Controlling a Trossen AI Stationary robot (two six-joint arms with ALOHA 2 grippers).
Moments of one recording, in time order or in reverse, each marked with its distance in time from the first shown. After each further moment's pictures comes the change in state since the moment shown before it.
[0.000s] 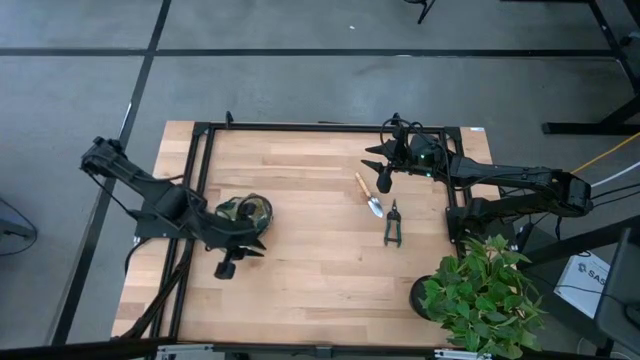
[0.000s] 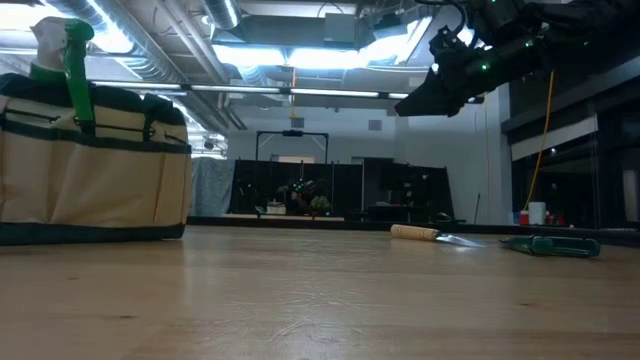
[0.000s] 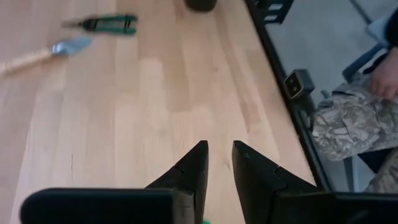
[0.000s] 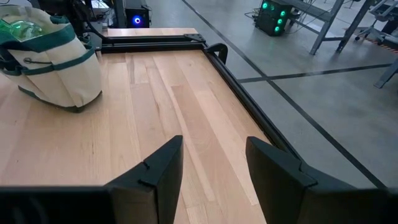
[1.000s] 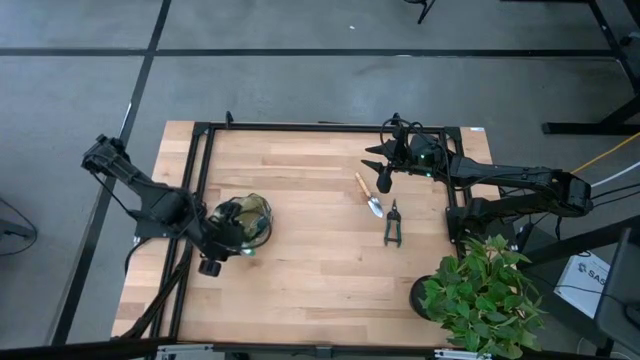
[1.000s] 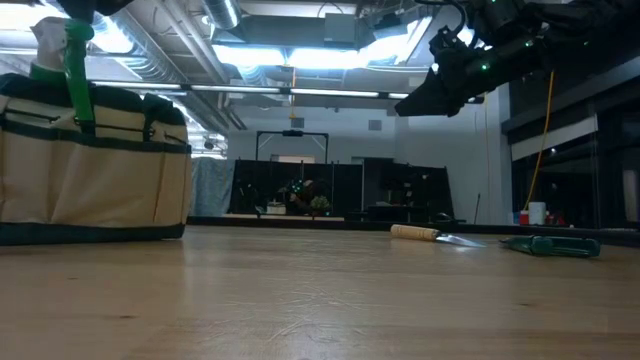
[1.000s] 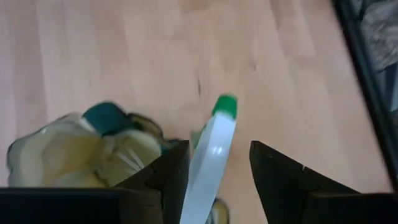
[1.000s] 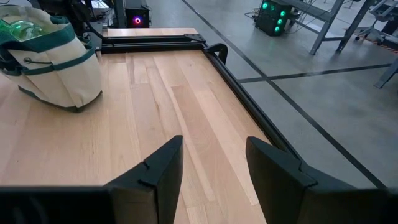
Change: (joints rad) left arm -0.067 0.006 0.000 -0.351 -0.011 -0.017; right arm 0.000 0.000 0.000 0.000 0.000 0.000
